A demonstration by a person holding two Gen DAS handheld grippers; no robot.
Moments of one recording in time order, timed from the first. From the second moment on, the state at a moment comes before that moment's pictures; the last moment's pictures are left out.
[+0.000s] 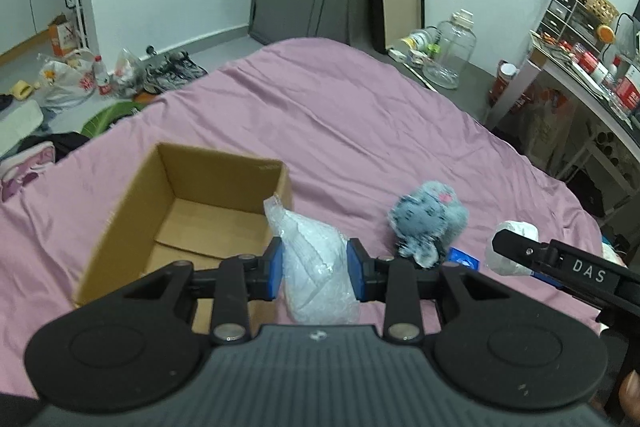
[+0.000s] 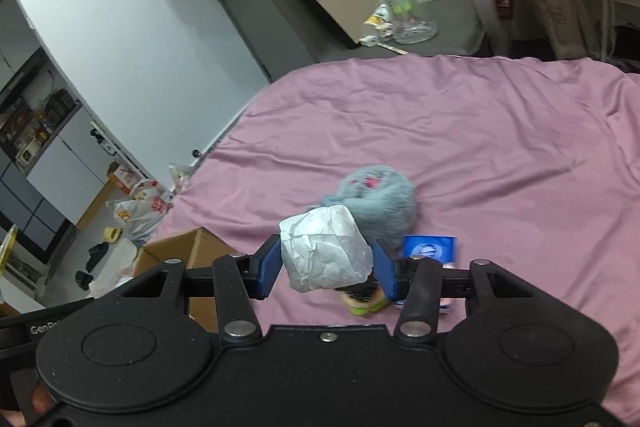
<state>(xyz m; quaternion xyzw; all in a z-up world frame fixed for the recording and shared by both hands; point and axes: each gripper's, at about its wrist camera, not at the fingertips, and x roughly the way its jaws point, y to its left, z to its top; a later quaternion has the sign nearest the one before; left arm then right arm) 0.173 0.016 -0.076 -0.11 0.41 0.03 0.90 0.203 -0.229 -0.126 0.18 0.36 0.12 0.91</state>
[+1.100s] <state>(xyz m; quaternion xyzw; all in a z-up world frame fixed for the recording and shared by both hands) 0.250 0.124 -0.126 -0.11 0.44 0.07 0.89 0.226 -0.129 -0.132 0.18 0.35 0.19 0.90</state>
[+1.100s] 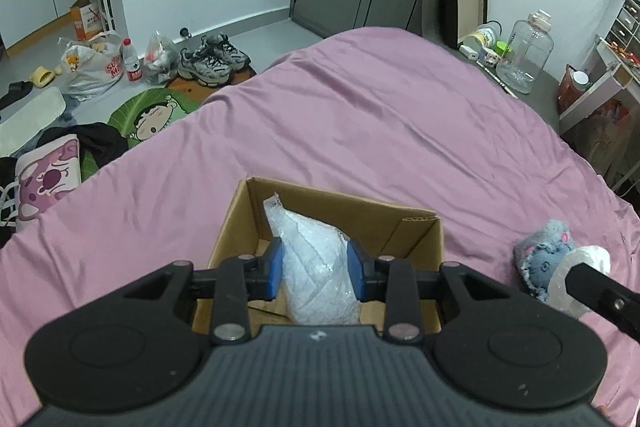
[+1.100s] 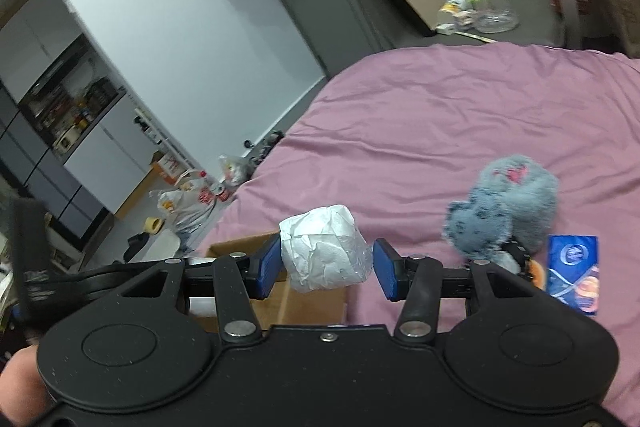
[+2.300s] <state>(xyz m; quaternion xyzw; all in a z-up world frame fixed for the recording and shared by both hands) 0.219 0.166 -0.097 -0.16 0.39 0.09 0.90 0.239 -0.087 -0.127 0.17 0.40 0.20 0.88</state>
